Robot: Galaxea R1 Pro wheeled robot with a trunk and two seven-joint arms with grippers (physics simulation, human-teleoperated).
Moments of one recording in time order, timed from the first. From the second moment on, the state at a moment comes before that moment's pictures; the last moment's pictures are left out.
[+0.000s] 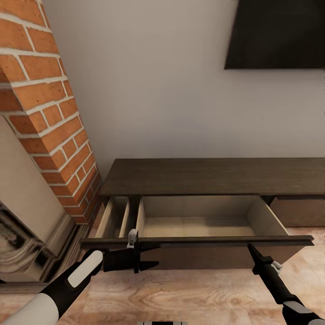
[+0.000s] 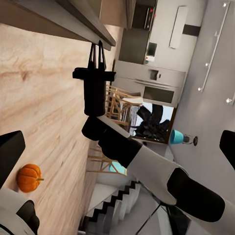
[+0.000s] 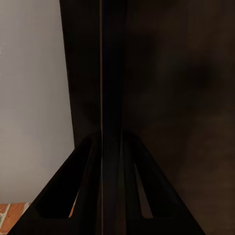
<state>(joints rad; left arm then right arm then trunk) -0.57 0.21 -0.58 -0.87 1.40 1.00 -0.63 -0.60 -0.33 0.76 -0.05 -2.21 0.31 1.13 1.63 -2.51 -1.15</state>
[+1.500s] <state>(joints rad) -0.57 0.21 -0.58 -0.87 1.40 0.99 -0.63 -0.59 -0.33 0.76 -0.05 -2.21 0.31 1.13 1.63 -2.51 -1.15</state>
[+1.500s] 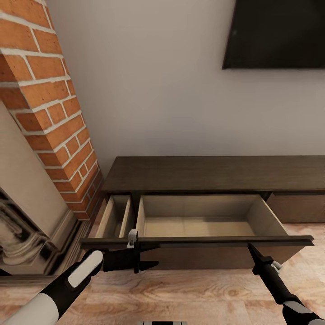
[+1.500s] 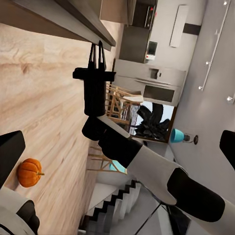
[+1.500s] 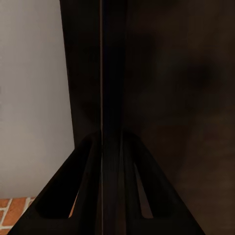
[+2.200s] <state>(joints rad) -0.57 0.21 -0.58 -0.87 1.40 0.99 -0.63 -0.61 -0.33 0.78 -0.05 -2.21 0.31 1.12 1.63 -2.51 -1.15</state>
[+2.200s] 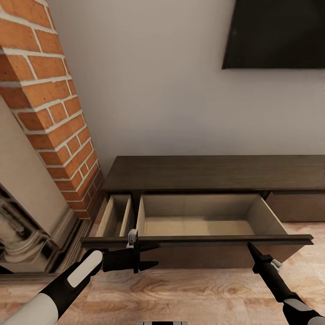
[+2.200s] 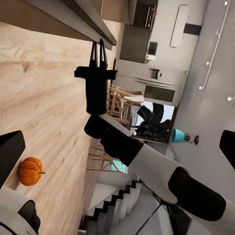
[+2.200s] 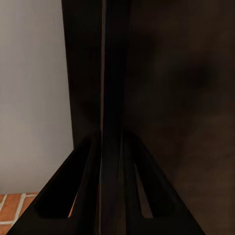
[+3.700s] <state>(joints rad) -0.57 0.21 -0.58 -0.87 1.40 1.00 -0.63 -0.59 -0.33 0.78 -0.05 -2.21 0.31 1.13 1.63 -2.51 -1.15</state>
